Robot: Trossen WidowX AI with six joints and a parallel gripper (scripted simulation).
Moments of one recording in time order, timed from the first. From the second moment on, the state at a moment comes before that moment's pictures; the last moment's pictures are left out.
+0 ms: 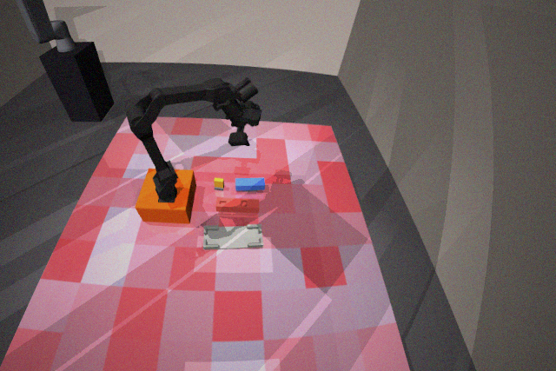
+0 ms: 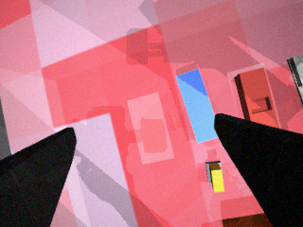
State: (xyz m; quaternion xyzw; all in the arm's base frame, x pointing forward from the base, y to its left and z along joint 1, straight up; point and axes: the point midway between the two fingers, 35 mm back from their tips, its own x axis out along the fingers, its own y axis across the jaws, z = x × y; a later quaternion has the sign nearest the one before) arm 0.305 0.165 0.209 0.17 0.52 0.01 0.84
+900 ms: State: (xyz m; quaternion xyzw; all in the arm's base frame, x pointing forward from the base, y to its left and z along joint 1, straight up) arm 0.279 0.020 0.005 0.01 0.70 -0.02 0.71
